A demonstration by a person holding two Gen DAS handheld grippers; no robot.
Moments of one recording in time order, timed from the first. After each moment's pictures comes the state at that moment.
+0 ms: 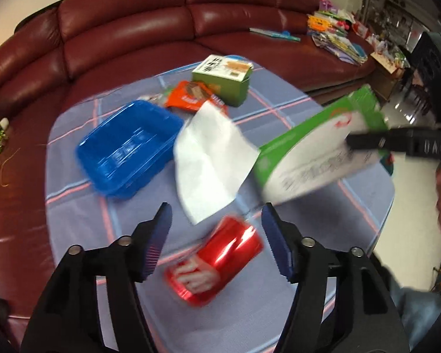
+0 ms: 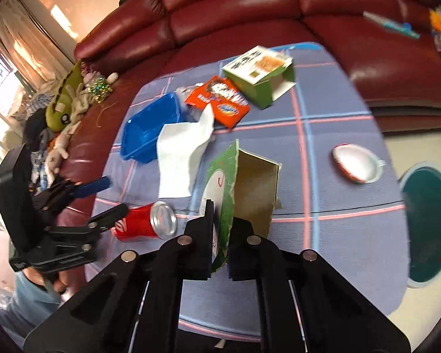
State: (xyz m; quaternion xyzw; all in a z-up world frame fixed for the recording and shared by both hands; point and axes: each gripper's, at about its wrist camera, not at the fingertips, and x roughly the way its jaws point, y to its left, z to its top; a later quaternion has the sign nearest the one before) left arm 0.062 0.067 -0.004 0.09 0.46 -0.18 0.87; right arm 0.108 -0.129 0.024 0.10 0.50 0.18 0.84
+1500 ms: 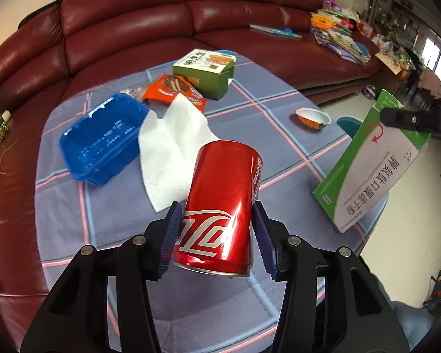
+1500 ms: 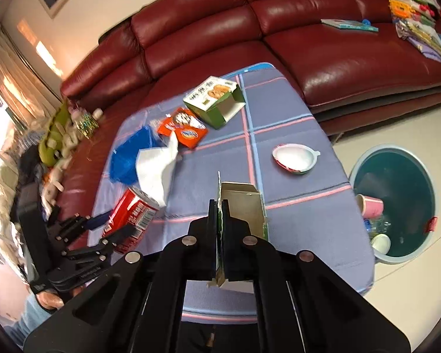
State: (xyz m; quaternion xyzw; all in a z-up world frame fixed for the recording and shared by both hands) left arm 0.044 0.012 -0.011 0.08 0.46 -0.17 0.87; right arm 0.071 -0.199 0.041 0.15 0.46 0.13 0.86
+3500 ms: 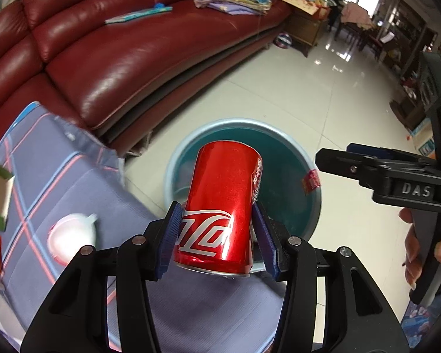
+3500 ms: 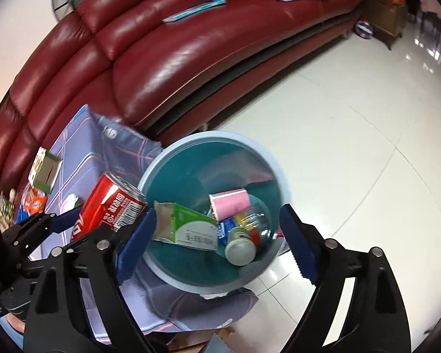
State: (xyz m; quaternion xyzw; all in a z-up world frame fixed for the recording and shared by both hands) left arm 0.117 -0.345 -0.058 0.18 0.48 -0.37 0.77; right arm 0.054 -0.481 -0.042 0.26 0.47 -0.13 0.83
